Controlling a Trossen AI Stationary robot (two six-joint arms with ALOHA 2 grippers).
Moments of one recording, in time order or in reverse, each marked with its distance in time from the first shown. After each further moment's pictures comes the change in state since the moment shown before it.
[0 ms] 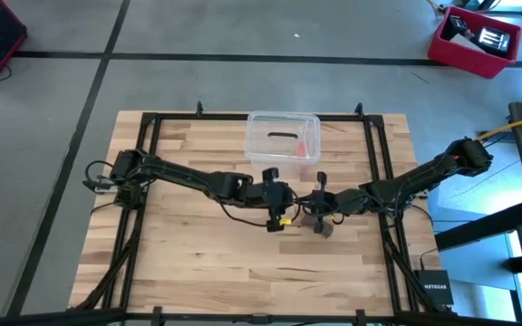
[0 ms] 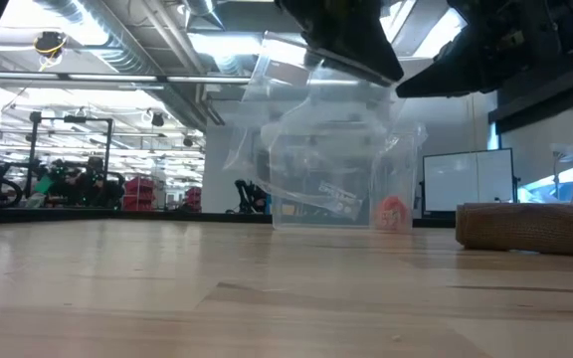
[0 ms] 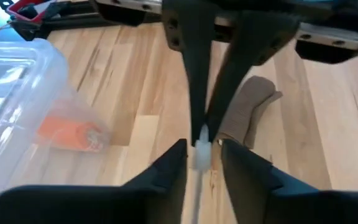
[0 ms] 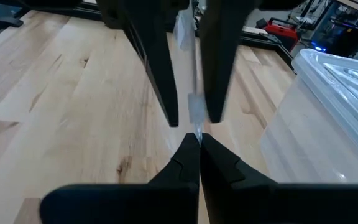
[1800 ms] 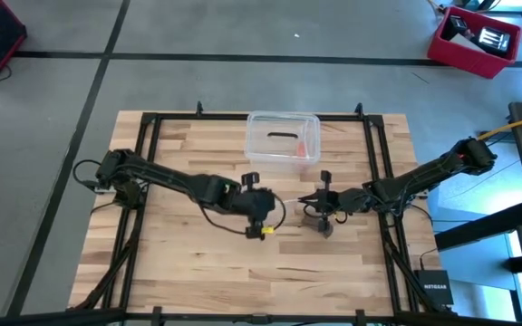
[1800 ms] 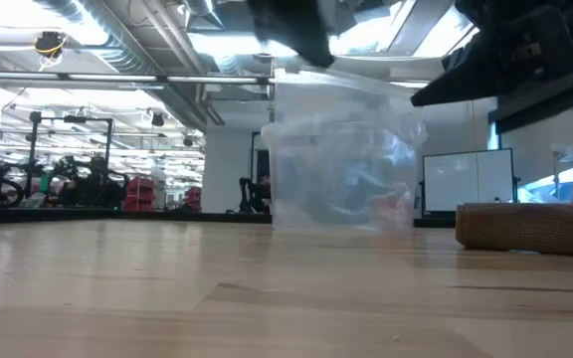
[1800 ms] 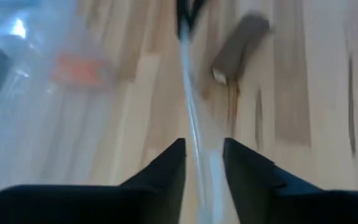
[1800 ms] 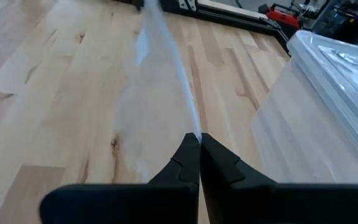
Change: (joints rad) left arm -0.087 -0.102 0.031 -0.363 -0.063 -0.121; right arm 0.001 -0.079 -0.001 -0.158 0.004 -0.004
